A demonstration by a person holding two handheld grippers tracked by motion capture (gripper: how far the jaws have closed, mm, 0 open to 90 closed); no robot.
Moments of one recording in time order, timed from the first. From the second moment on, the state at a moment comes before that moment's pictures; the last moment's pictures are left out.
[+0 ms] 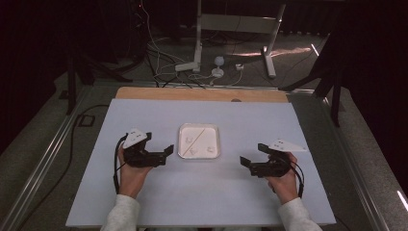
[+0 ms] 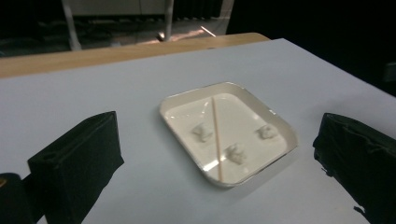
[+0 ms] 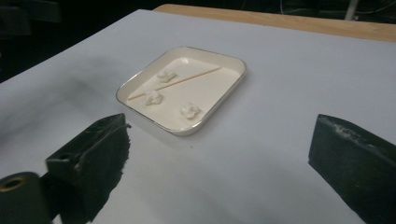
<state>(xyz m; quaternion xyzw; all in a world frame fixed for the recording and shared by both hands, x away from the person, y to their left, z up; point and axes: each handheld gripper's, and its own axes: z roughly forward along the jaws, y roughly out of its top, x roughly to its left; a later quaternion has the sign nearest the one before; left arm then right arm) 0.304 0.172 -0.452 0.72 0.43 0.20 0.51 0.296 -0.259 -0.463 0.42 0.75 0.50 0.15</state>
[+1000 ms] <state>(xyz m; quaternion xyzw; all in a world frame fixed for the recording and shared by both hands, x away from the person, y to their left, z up) 0.261 0.238 -0.465 0.66 0.45 0.26 0.54 0.276 -0.312 -0.473 0.44 0.71 0.51 0.21</state>
